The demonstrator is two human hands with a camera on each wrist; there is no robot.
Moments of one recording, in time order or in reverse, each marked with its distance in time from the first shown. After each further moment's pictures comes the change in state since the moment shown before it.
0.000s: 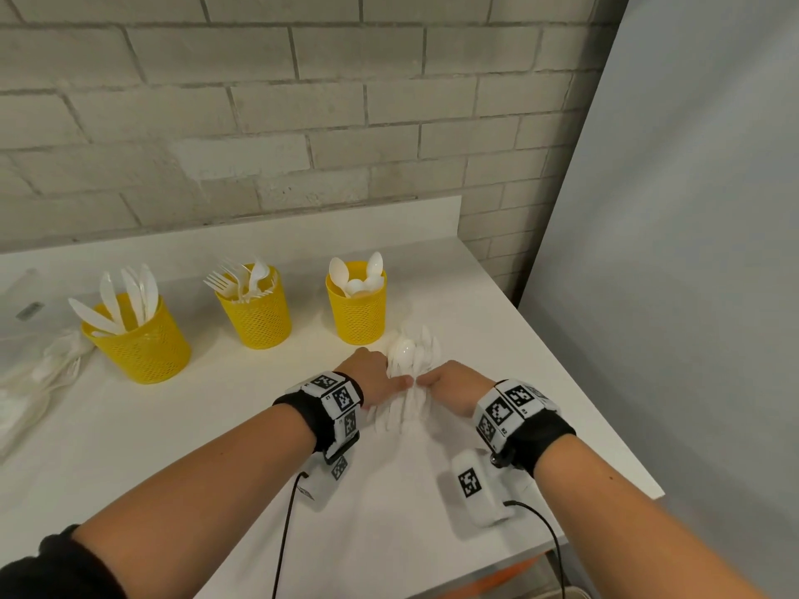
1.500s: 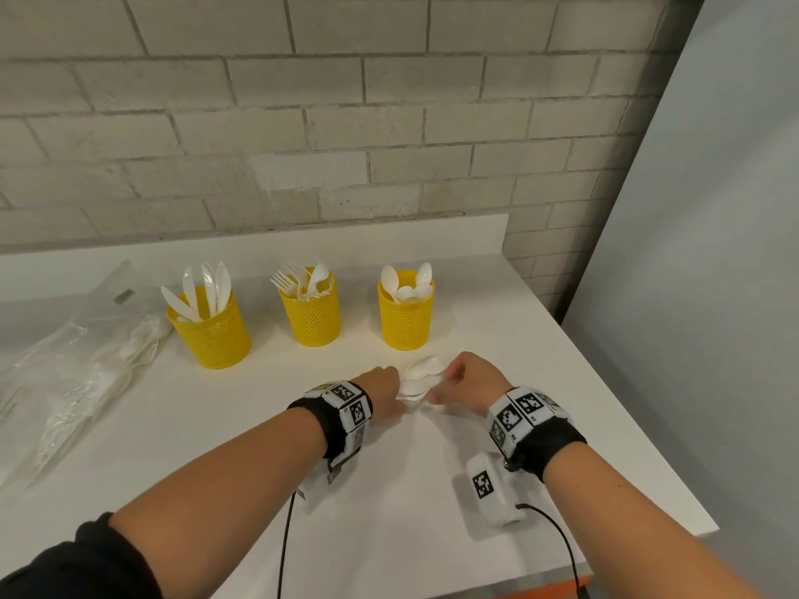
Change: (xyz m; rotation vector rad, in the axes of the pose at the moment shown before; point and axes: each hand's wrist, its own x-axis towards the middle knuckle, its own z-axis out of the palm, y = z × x) left_hand -0.032 -0.040 -0.007 0.252 -0.006 0.039; right_hand 0.013 -0.020 0.017 0.236 0.267 -0.090
